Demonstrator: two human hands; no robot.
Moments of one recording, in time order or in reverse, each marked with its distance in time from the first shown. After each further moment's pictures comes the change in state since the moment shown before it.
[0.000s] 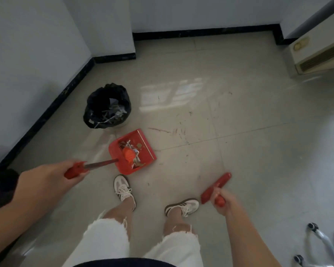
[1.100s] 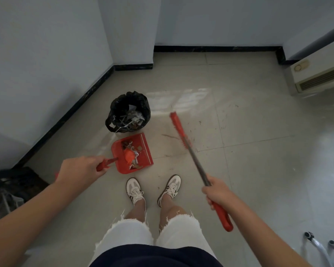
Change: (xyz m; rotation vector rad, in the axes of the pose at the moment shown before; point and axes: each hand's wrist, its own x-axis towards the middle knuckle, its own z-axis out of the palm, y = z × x) left_hand 0.016 -0.012 -0.066 0.285 -0.073 0.200; right_hand -0.166 0.035 0.124 -1.080 -0.045 -0.451
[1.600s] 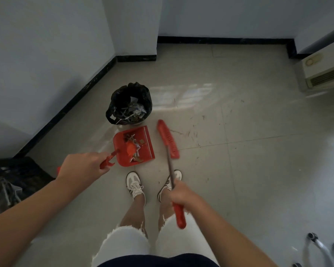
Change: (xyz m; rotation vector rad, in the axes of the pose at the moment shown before) left_hand -0.006 0.012 0.034 0.006 0.031 0.084; right_hand 0.038 0.009 0.103 -0.208 -0.262 -0.006
